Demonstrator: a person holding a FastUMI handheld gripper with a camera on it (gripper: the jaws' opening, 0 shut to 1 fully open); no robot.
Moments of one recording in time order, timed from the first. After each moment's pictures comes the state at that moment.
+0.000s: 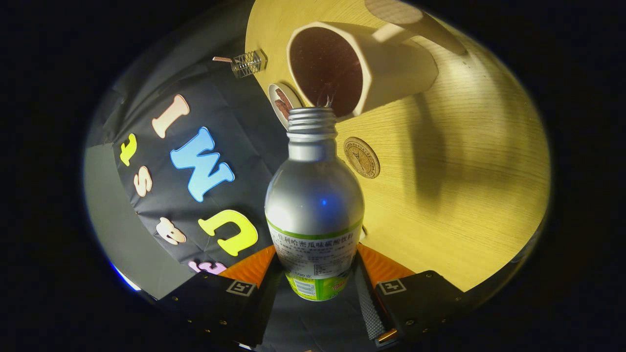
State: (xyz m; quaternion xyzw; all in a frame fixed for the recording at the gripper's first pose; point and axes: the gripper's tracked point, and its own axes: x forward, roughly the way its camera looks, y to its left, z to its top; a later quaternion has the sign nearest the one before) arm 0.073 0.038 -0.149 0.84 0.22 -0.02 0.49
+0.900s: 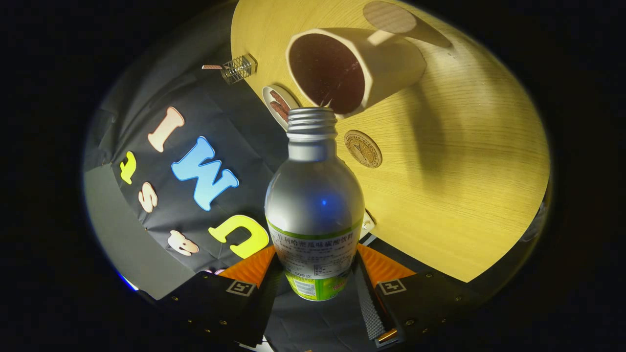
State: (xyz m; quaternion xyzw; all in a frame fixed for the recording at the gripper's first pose) arm 0.068 0.034 -0.128 0.87 0.22 -0.02 0.45
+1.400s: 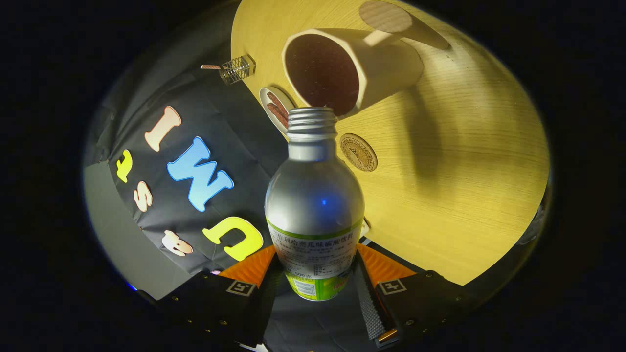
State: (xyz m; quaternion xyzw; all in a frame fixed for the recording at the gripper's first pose) arm 0.069 0.039 -0.138 0.85 0.23 -0.04 0.47
